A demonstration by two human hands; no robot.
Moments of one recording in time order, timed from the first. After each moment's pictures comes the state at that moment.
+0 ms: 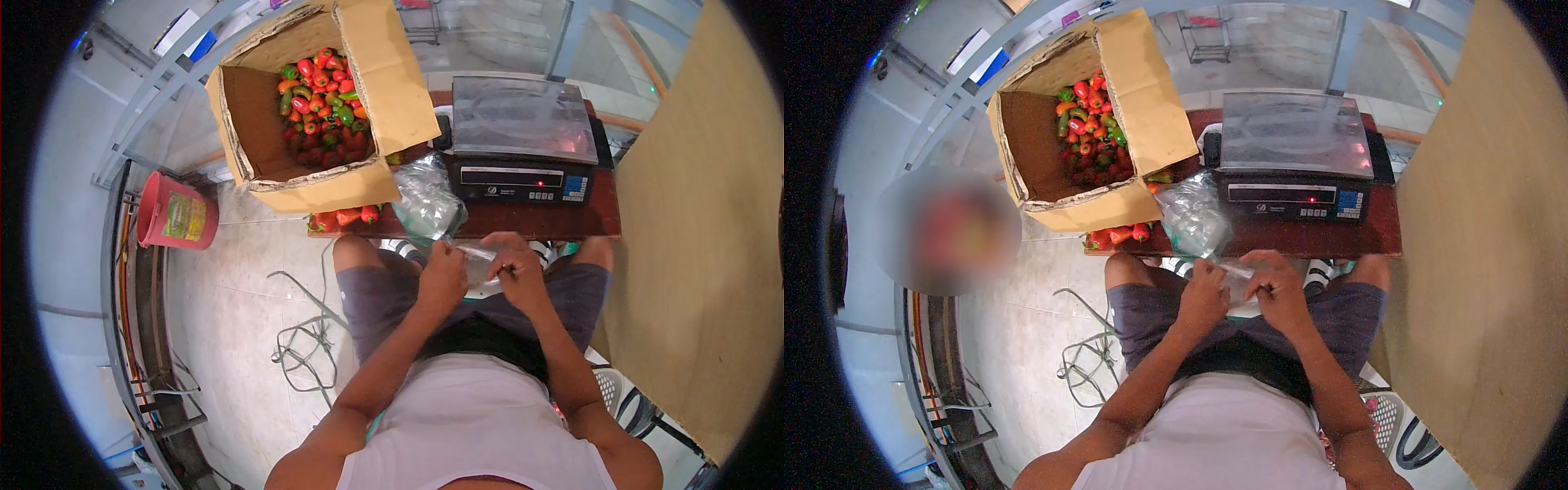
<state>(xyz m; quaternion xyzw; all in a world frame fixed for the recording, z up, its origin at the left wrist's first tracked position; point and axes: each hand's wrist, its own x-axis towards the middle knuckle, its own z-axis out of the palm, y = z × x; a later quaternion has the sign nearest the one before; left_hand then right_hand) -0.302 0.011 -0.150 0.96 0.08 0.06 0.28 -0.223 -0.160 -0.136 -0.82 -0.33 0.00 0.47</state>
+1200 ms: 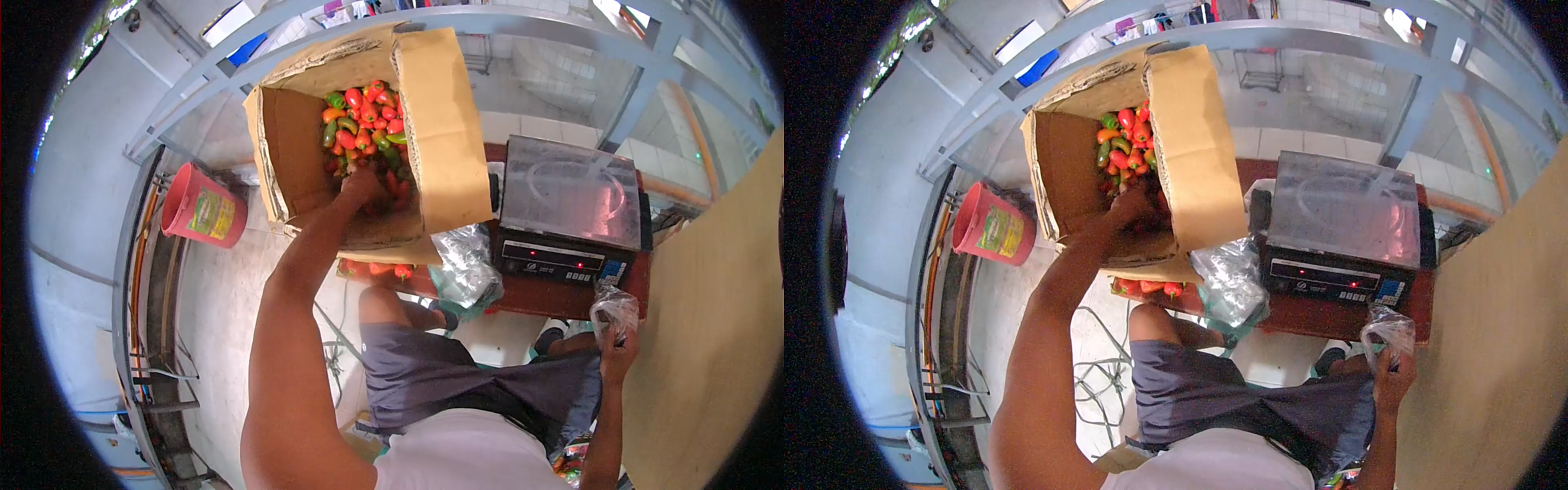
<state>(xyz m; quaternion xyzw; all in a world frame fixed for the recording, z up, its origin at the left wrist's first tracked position) -0.079 0.383 -0.163 0.94 0.28 -0.19 0.04 -0.165 -0.307 -0.201 -0.92 -0.07 -0.15 0.37</state>
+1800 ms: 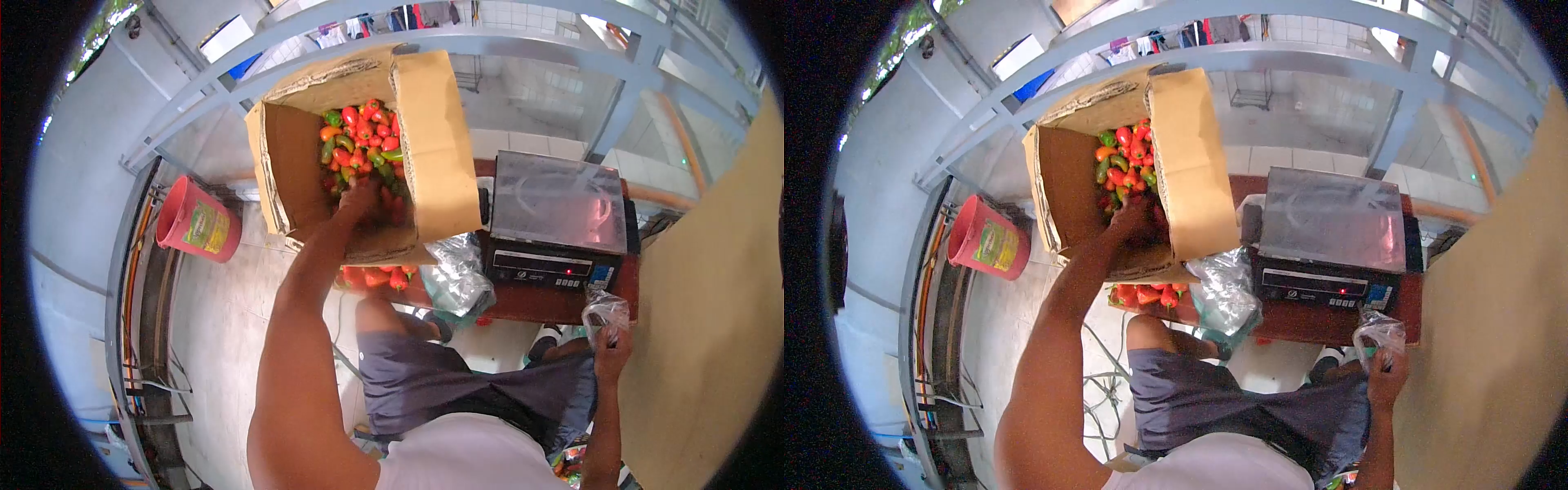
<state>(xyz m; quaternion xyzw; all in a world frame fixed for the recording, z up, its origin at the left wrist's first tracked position) -0.092 0.349 -0.127 0.96 0.24 -0.15 0.03 -0.168 -0.304 -0.191 -0.92 -0.05 -0.14 0.38</state>
